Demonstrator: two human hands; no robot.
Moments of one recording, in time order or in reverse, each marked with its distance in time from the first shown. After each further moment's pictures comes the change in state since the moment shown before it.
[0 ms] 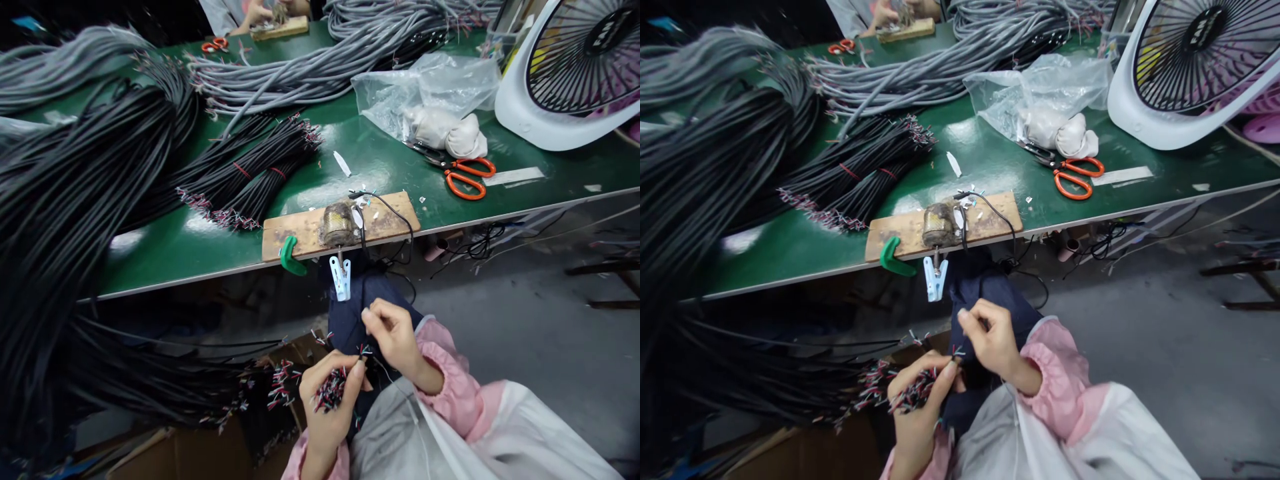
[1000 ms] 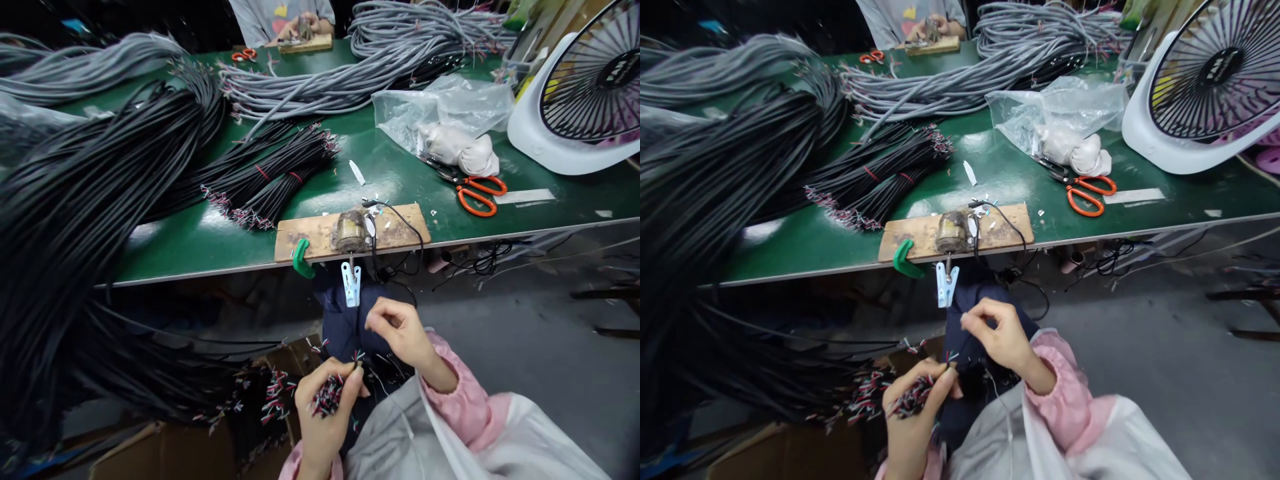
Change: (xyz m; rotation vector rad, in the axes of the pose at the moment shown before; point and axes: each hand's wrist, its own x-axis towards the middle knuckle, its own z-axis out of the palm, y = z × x) left_hand -0.003 0.004 0.000 -0.053 0.065 -0.097; right_hand 0.020 -0.002 -0.015 0.019 -0.250 0.019
